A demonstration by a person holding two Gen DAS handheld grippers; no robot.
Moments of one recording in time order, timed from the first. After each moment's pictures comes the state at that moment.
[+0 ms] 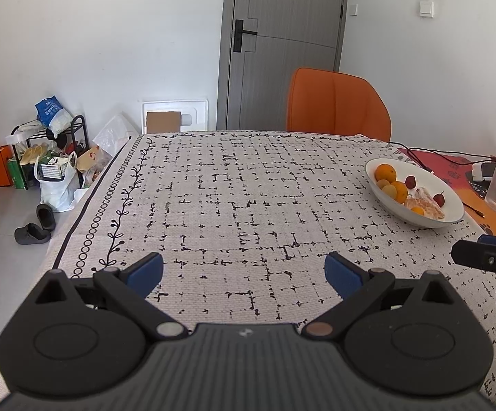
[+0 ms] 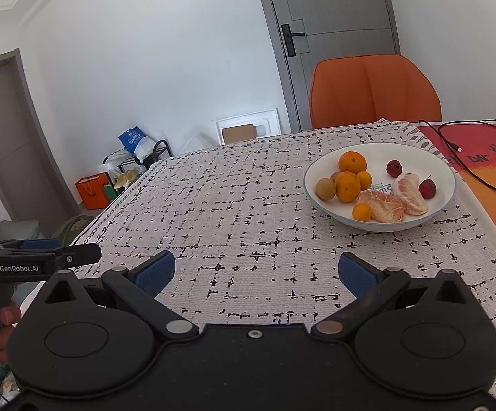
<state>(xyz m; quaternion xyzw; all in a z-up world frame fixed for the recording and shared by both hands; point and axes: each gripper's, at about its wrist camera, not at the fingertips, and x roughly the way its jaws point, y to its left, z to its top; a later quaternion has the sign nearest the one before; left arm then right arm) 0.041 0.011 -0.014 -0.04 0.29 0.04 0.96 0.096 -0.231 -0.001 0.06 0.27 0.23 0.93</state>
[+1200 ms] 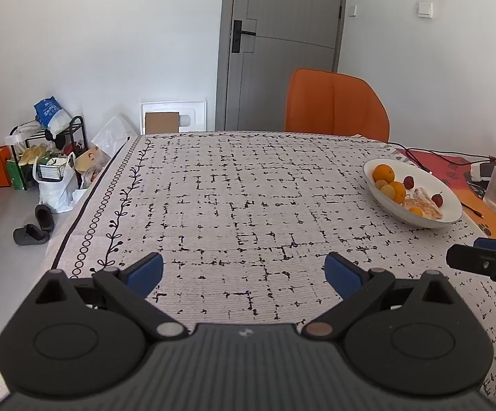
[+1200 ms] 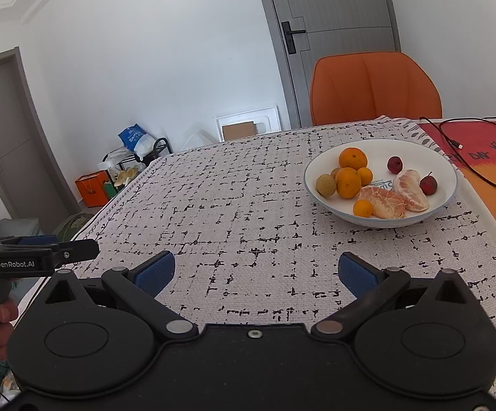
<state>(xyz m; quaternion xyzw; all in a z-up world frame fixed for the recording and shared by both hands) 0.042 0.008 -0.014 -0.04 0.29 0.03 0.96 0.097 -0.230 -0.003 0.05 0.28 0.23 0.93</state>
